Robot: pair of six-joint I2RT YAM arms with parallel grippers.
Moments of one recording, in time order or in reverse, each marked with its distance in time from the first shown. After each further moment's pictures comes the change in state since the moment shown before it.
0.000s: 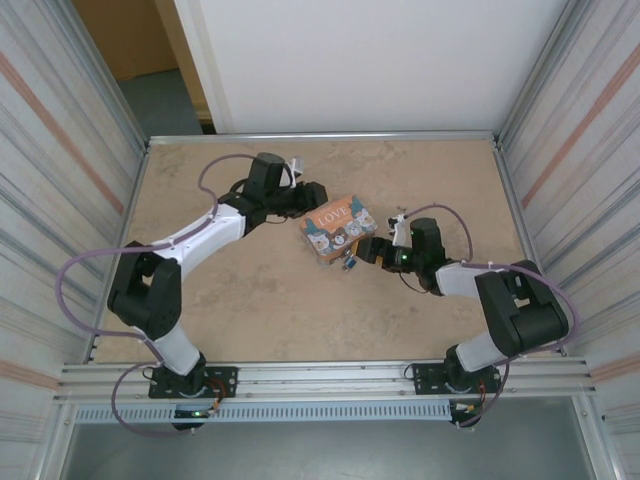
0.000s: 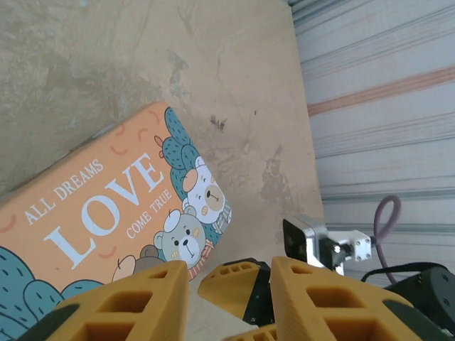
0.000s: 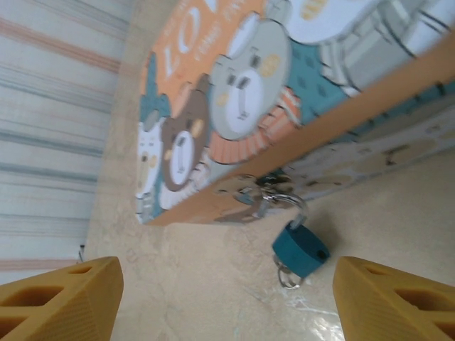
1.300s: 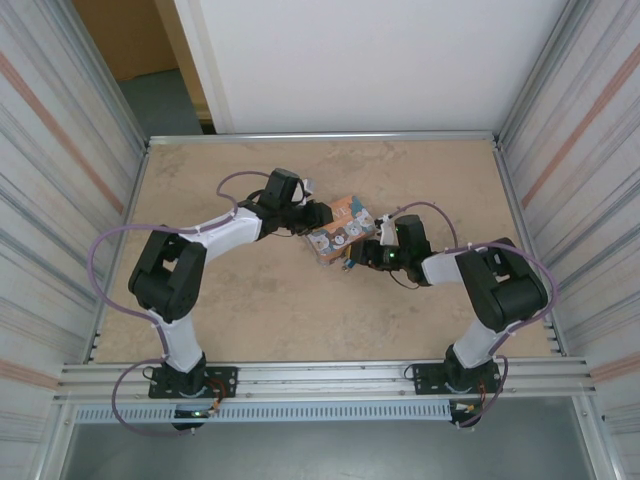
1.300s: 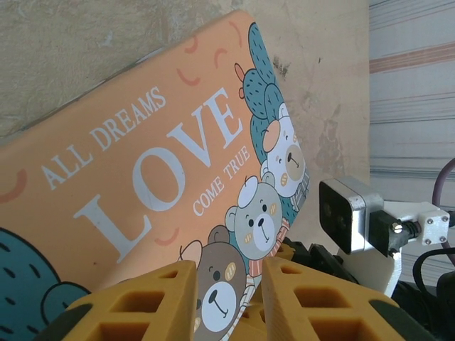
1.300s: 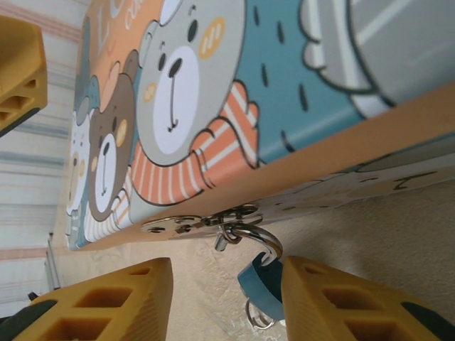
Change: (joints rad) left arm -0.027 0.142 -0.028 0.012 0.020 0.004; right arm 0.061 0.168 0.097 -0.014 0.033 -0.066
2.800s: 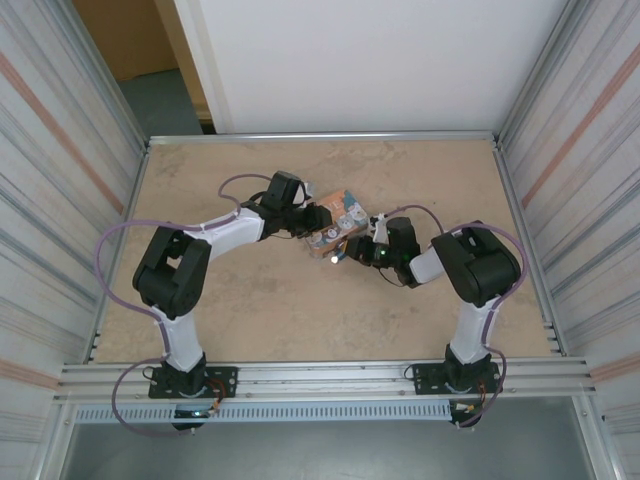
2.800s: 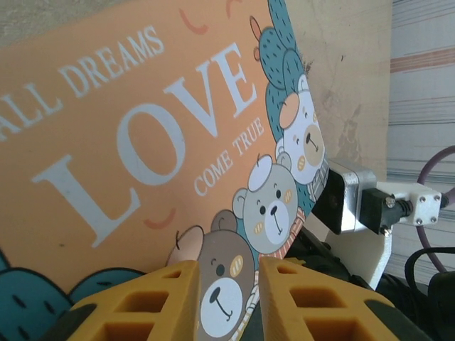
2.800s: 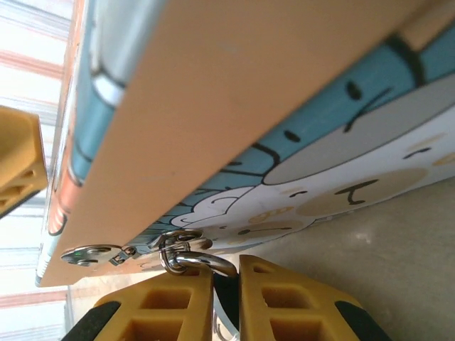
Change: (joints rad) left arm 0.000 0.031 0.000 -0.002 -0.016 0.000; right arm 0.033 0.212 0.026 0.330 0.051 0.195
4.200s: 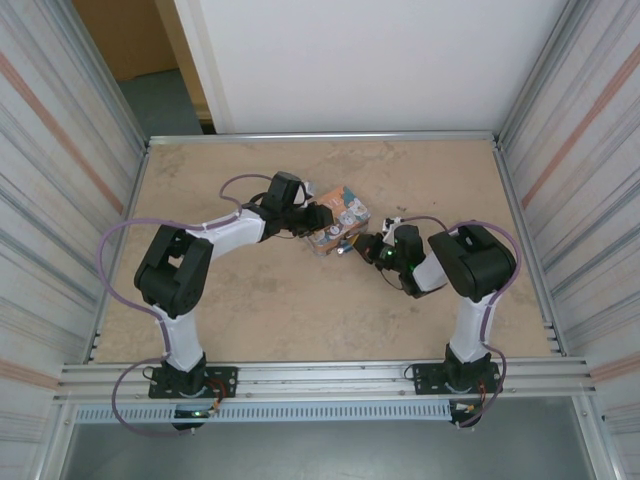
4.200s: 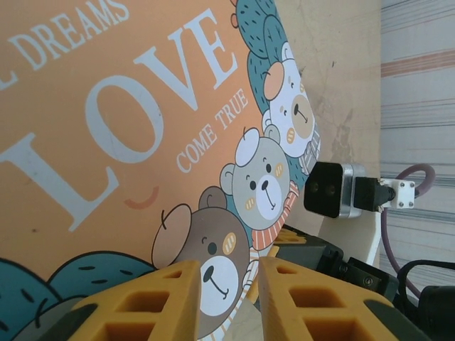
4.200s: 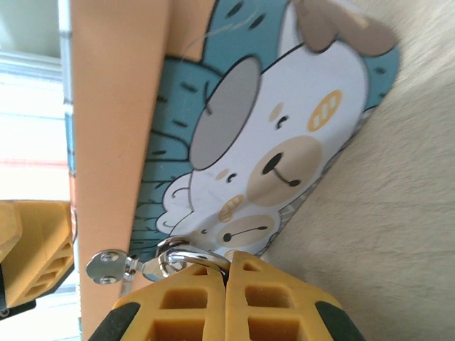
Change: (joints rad) left arm 0.002 0.011 -0.012 0.060 0.007 -0.009; right arm -0.027 0.038 -0.097 0.275 0.135 0.296
